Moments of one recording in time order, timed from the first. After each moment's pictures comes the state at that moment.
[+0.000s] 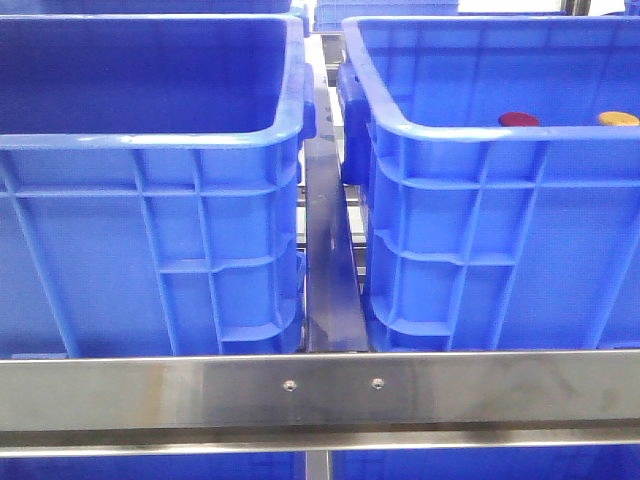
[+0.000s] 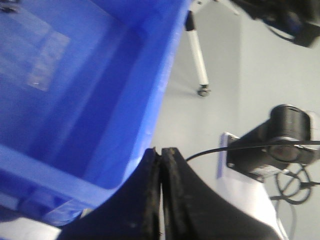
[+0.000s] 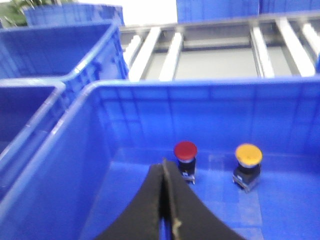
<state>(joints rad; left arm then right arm) -0.52 1.56 -1.43 -0.96 1.08 0.86 -0.16 0.62 -0.50 1.40 0.34 -1.30</state>
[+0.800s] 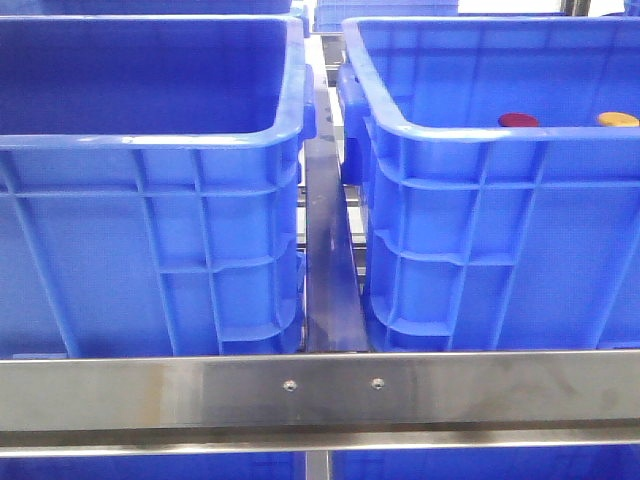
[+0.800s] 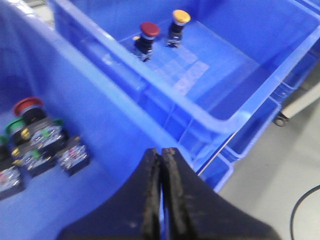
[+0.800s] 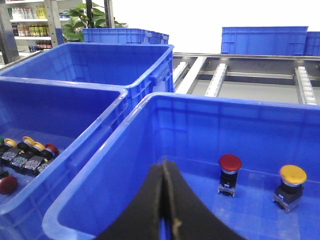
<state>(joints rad) -0.53 0.95 -0.75 -0.87 0.45 0.86 -0.16 0.37 -0.40 1.39 0.49 -1.30</state>
